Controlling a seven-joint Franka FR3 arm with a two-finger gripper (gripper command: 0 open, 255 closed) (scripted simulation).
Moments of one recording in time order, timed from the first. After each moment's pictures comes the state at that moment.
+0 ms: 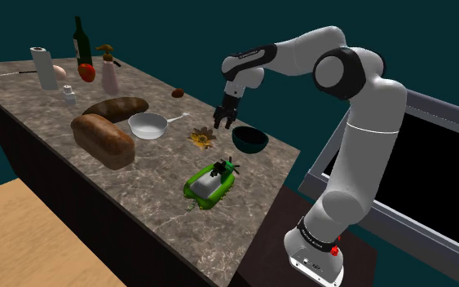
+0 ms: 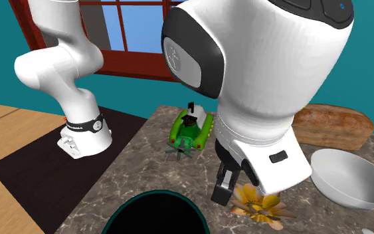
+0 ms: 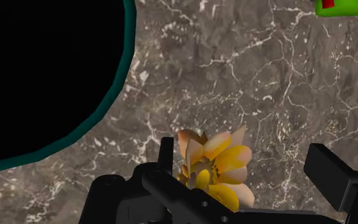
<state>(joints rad) -0.07 0.31 -0.22 -1.88 0.36 1.94 -0.44</state>
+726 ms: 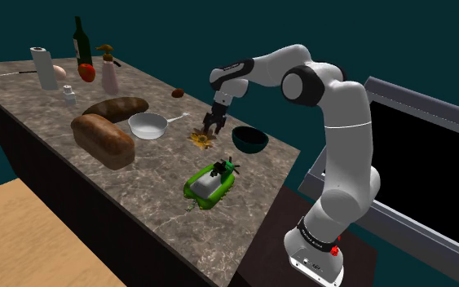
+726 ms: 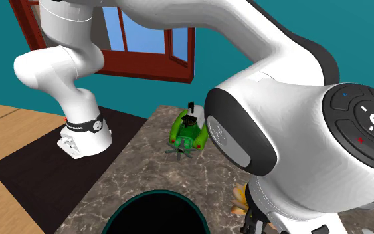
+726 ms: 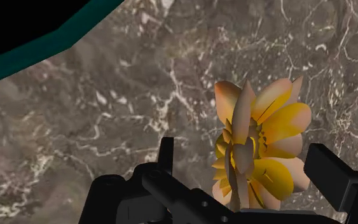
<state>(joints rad) -0.12 0.60 -0.19 -1.61 0.44 1.94 -0.49</state>
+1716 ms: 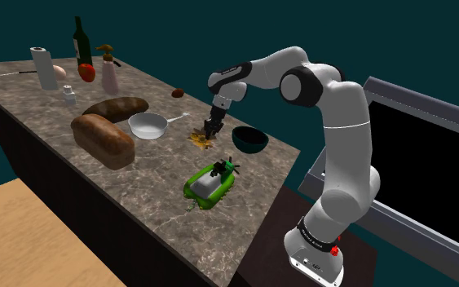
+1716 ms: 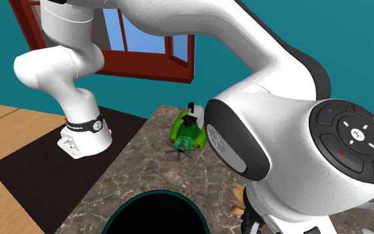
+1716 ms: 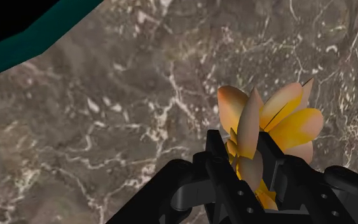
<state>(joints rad) -0.11 0.62 -0.18 -1.64 0.45 1.98 -0.50</state>
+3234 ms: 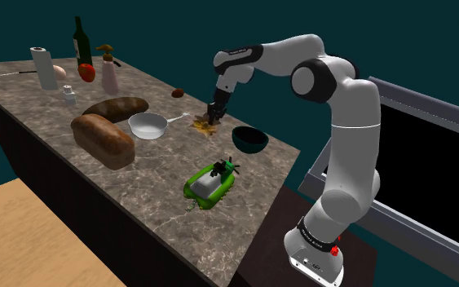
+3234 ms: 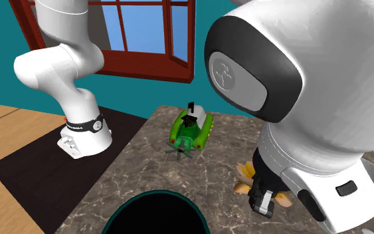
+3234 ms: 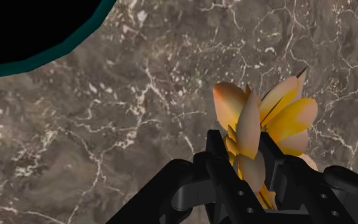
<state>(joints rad) -0.11 0.50 -0.20 -1.58 0.41 1.83 -0.44</state>
